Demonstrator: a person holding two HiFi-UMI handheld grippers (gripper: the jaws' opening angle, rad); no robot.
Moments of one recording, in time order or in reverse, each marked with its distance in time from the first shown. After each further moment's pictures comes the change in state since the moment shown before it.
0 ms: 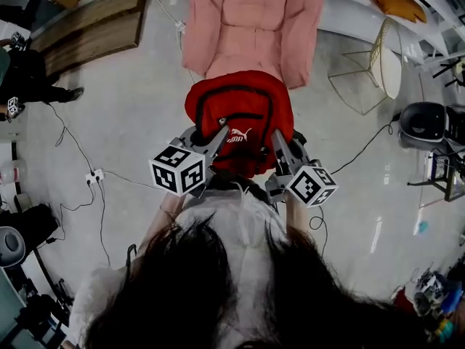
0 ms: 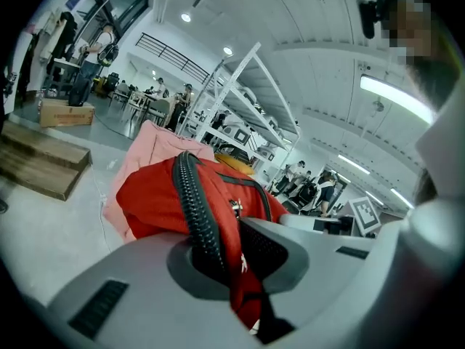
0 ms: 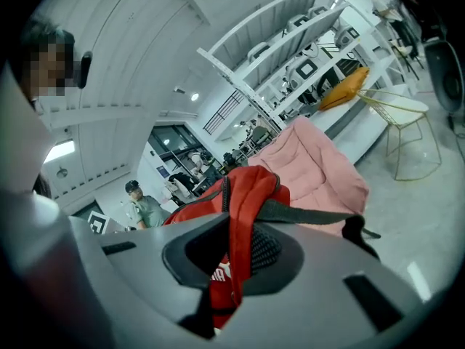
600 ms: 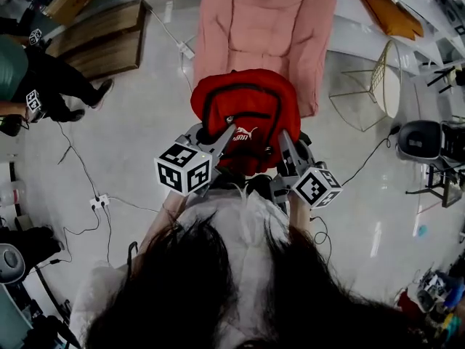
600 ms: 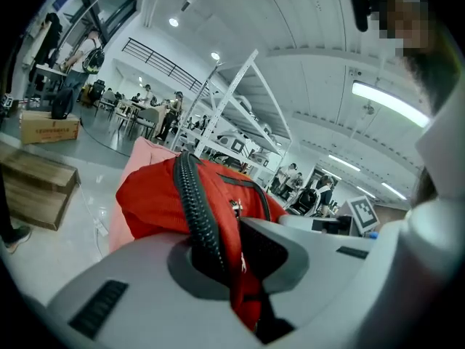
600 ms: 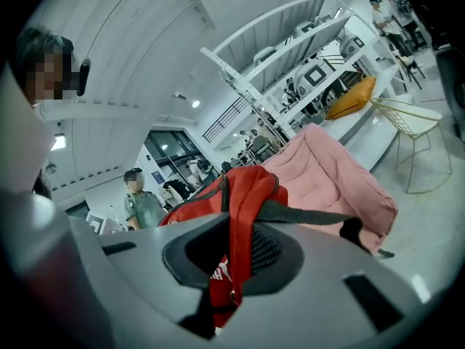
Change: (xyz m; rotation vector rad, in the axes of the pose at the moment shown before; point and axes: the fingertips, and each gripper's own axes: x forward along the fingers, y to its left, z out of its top) left arm 0.016 0.095 0.111 0.081 -0.032 -0.077; right arm 0.124 0.036 0.052 -0.031 -0.087 -0.035
